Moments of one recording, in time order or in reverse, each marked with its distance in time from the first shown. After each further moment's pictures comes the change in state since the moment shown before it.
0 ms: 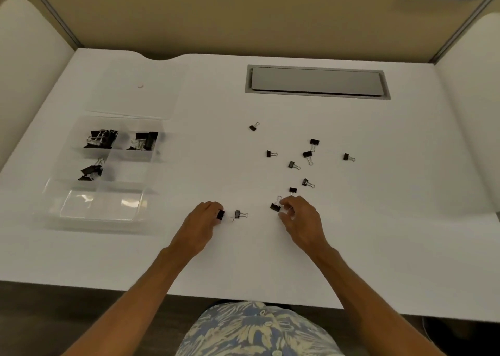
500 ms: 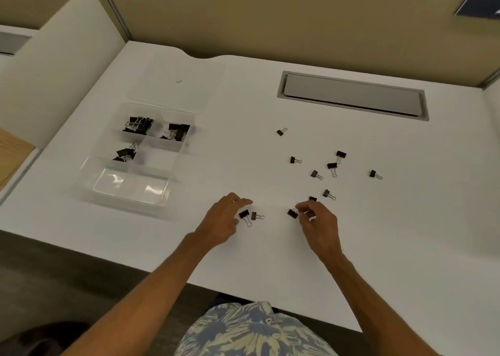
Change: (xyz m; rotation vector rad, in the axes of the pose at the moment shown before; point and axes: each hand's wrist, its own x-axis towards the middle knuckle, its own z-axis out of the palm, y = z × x) left_hand 0.003 0.016 -0.002 -0.059 -0.089 -0.060; right_hand 0.008 -0.005 -0.002 0.247 0.063 0.003
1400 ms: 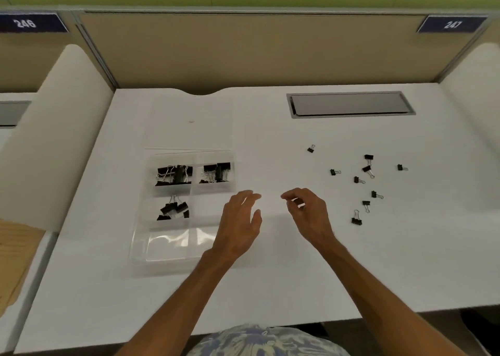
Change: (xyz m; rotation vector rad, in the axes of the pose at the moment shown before) left_hand 0.006 -0.116 -0.139 -0.124 0.229 0.234; right_hand 0.026 -0.179 0.168 -0.006 0.223 -0.053
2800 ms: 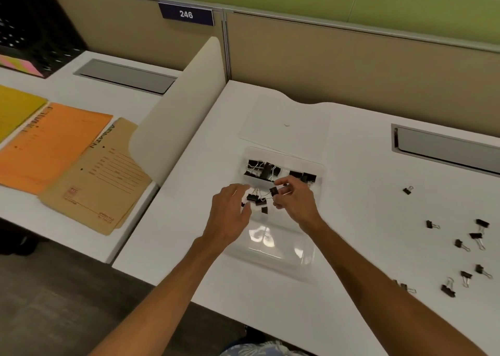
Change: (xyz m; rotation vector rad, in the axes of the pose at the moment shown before) left_hand -0.053 -0.107 -0.139 0.182 0.257 -0.280; right_hand 0.046 -0.131 0.167 0.193 -0.481 0.133
